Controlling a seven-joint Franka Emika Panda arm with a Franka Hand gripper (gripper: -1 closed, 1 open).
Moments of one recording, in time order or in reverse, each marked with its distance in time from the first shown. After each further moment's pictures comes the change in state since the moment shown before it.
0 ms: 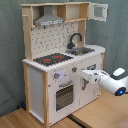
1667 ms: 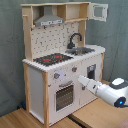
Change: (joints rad) arm -0.011 -0.001 0.115 0.224 0.310 -0.148 0.196
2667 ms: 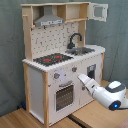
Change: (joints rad) arm -0.055 -0.021 0.045 0.044 0.001 -0.066 0.356
